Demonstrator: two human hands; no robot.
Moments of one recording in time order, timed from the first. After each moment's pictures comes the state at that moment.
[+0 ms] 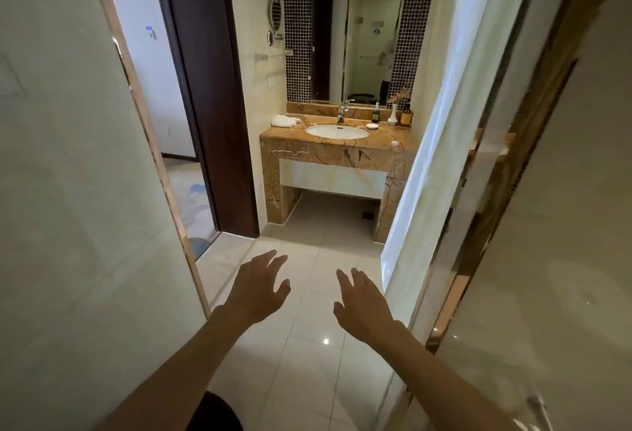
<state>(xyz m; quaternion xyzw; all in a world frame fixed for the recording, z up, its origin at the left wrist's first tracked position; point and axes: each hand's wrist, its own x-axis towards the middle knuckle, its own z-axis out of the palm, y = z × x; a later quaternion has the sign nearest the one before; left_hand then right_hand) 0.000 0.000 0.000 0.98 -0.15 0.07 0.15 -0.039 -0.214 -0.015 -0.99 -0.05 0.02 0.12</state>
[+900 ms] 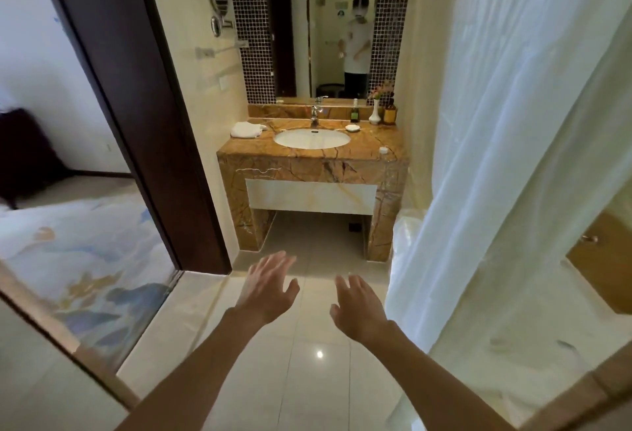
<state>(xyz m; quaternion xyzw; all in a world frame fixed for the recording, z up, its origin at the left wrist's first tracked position) 0.368 -0.068 -0.014 0.96 -0.21 0.04 0.19 0.311 -0.252 -0.042 -0.99 0.03 0.01 0.15</state>
